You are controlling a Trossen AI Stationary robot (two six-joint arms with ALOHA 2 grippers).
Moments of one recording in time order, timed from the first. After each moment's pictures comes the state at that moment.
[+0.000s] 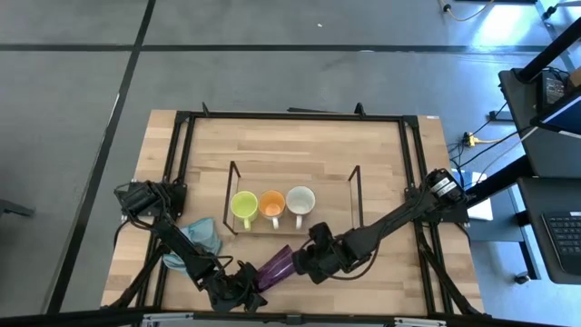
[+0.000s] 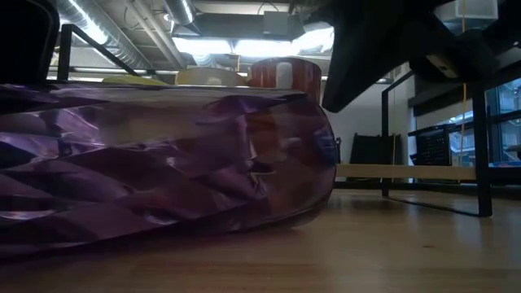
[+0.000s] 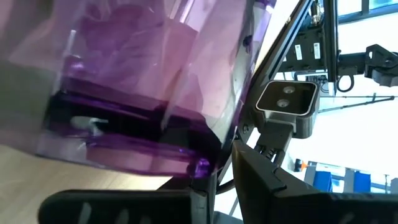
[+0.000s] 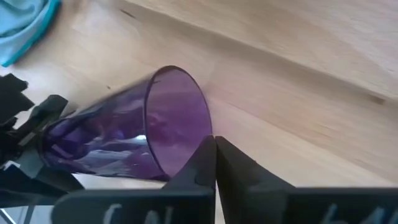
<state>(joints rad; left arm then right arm) -0.86 2.01 0.94 0.35 -0.42 -1.71 0.55 1.95 1.47 -0.67 0.36 1.68</state>
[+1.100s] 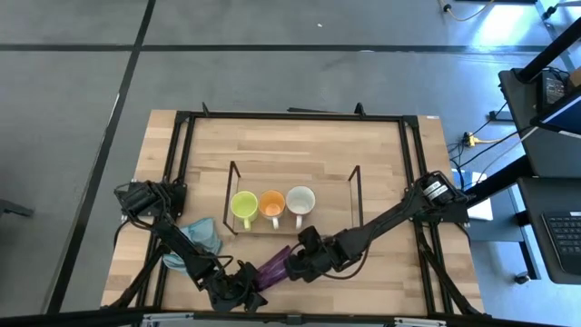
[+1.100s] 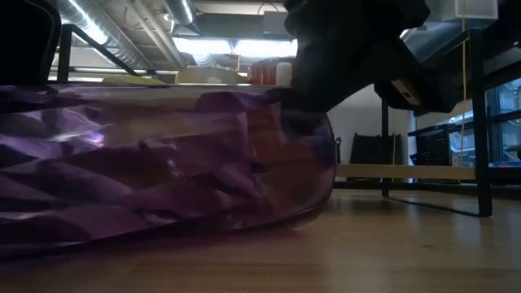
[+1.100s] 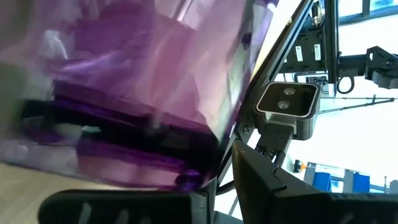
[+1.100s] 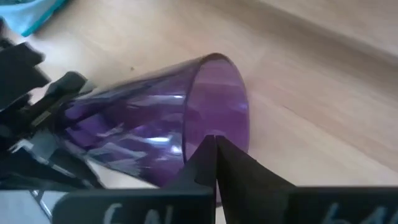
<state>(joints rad) -0.85 2.01 0.94 0.35 -0.42 -1.72 0.52 2.02 1.46 -0.48 0.29 1.54</state>
